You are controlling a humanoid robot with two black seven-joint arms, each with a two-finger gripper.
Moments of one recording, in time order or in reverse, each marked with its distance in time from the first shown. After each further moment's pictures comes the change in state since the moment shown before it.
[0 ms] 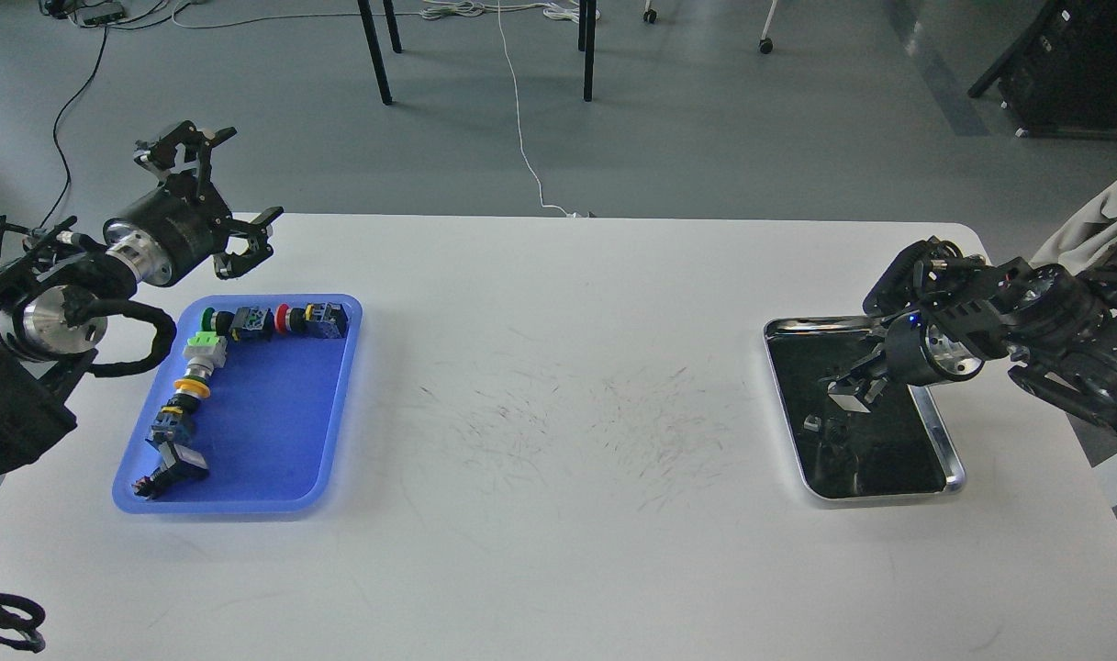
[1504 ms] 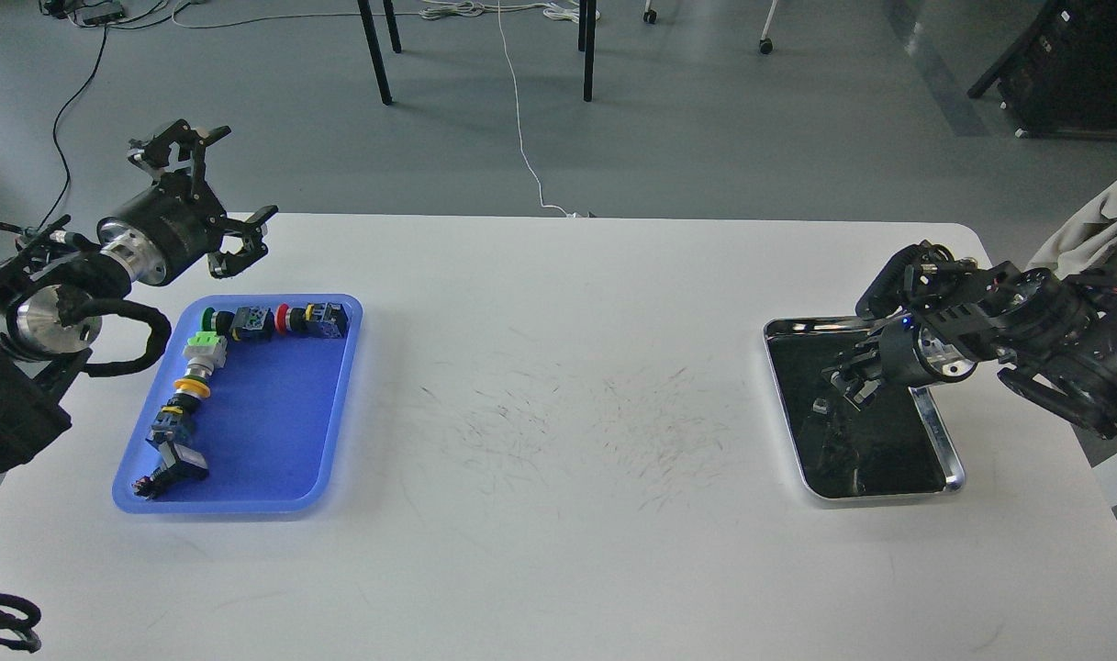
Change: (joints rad) left arm 0.000 0.009 0.000 0.000 0.000 0.000 0.000; right arm -0.001 0.025 -0.006 -0.026 -0.002 0.006 0.000
